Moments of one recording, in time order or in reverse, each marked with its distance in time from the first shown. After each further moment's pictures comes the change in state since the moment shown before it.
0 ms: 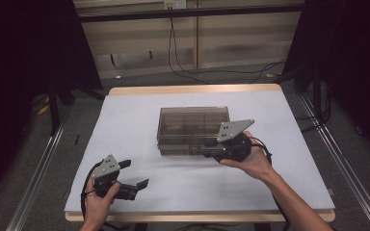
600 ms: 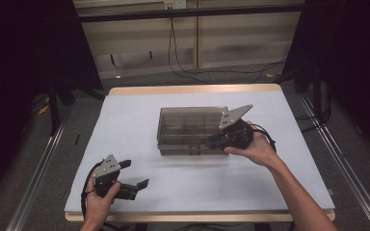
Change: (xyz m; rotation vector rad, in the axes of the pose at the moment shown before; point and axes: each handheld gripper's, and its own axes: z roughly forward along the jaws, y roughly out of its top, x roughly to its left) left arm 0.001 0.000 0.001 0.007 0.005 0.003; right arm -0.036 0.002 0.000 0.111 0.073 0.039
